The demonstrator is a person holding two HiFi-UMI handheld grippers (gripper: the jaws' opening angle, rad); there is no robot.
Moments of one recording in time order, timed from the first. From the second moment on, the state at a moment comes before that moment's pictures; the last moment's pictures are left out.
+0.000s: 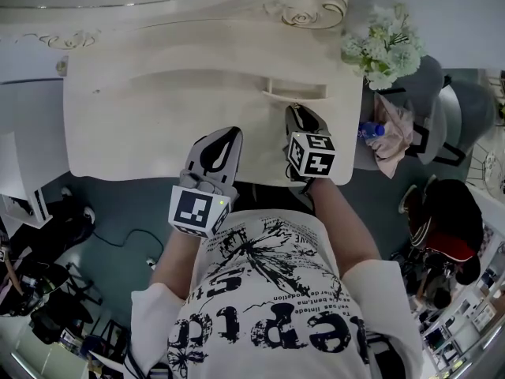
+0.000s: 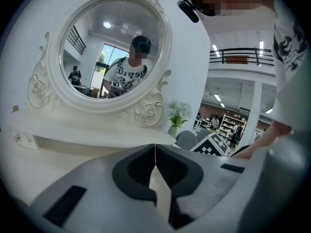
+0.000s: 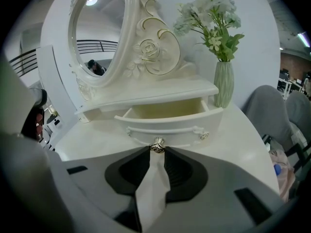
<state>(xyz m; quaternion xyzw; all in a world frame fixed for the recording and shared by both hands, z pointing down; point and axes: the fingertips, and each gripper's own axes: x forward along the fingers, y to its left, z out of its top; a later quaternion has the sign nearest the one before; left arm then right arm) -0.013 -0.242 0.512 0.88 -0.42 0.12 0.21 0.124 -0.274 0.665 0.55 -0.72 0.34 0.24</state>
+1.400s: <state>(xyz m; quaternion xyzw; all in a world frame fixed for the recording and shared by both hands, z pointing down) -0.042 -0.256 0.507 0.87 -0.44 0.13 0.20 0.125 -0.326 0.657 0.55 -0.73 0.27 0.30</state>
